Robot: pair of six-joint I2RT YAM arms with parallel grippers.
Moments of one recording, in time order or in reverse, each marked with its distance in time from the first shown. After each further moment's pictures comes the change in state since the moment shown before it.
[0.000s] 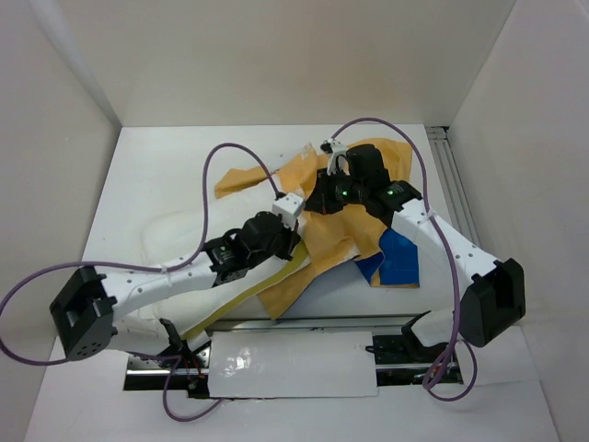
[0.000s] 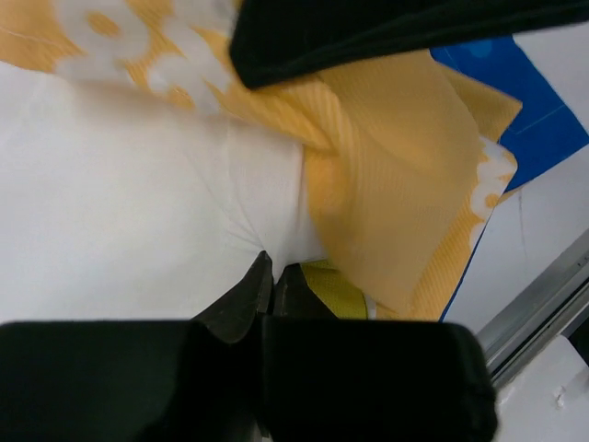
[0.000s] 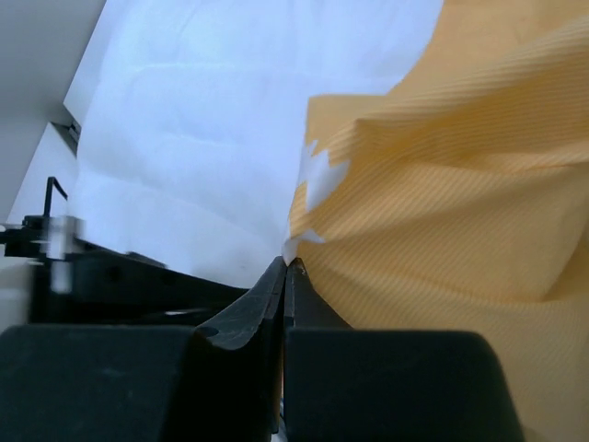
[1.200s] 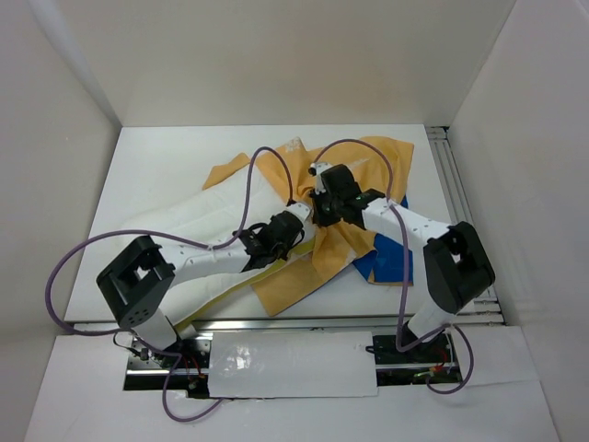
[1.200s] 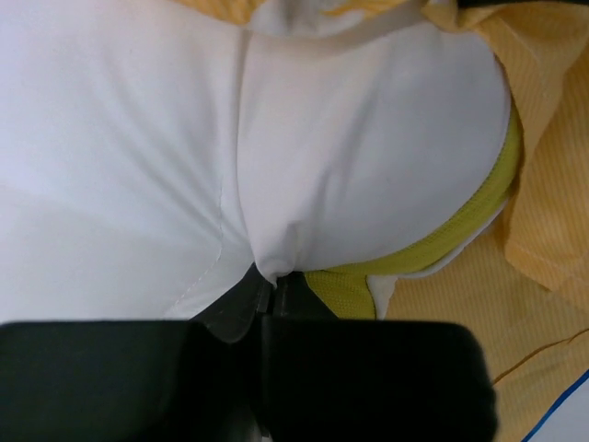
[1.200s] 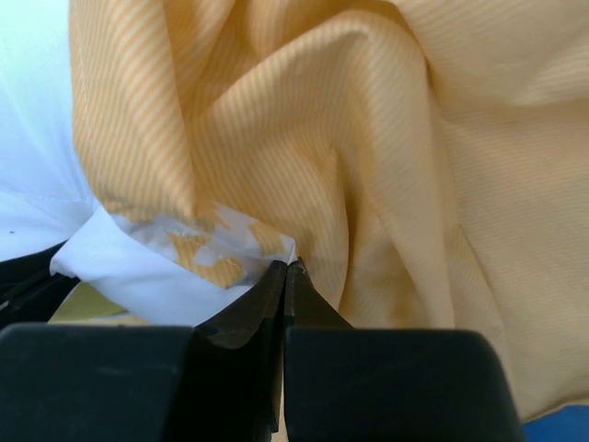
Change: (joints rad) left arm 0.067 0.341 0.087 -0.109 -0.158 0.119; right arm 0.040 0.249 -0.096 0.100 0.354 -0.153
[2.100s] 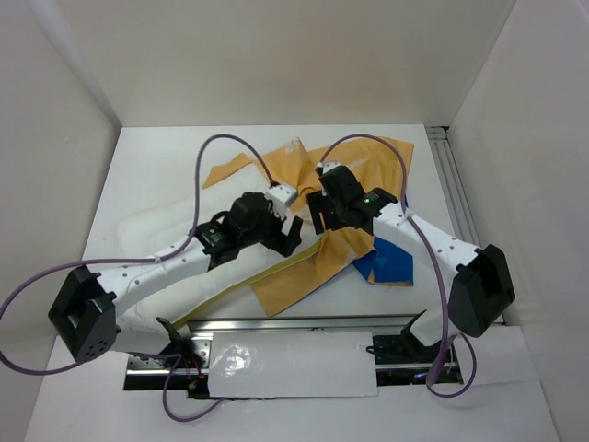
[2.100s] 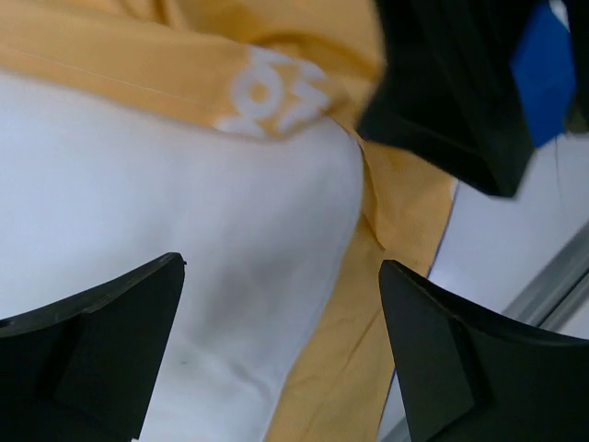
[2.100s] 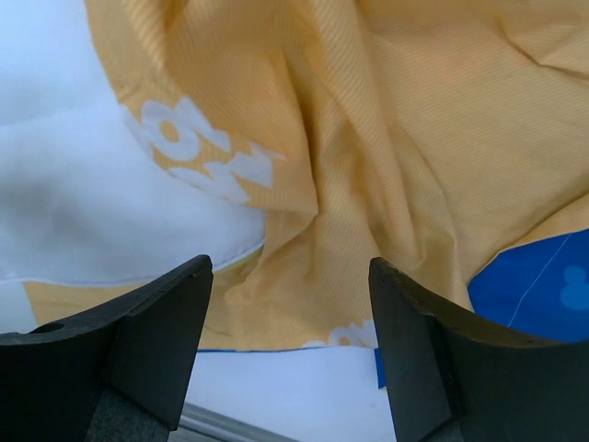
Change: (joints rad) left arm 0.148 -0.318 -0.023 0.002 0.396 -0.006; right arm 0.101 -0.173 0.077 -0.322 0.250 0.106
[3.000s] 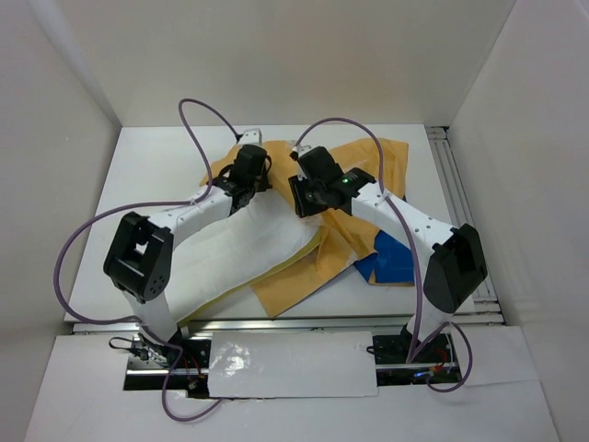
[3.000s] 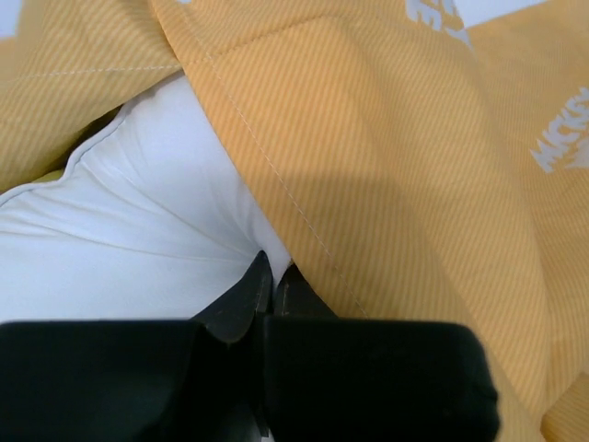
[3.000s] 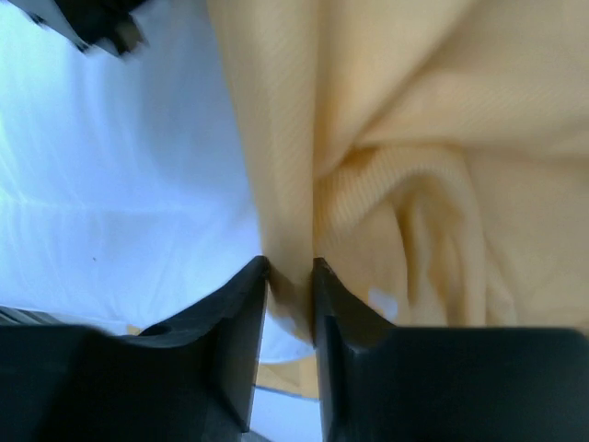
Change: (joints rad) left arm 0.226 0.454 0.354 0.055 -0.335 -0.275; right arm 0.039 0.194 0.264 -0.014 -0.129 0.001
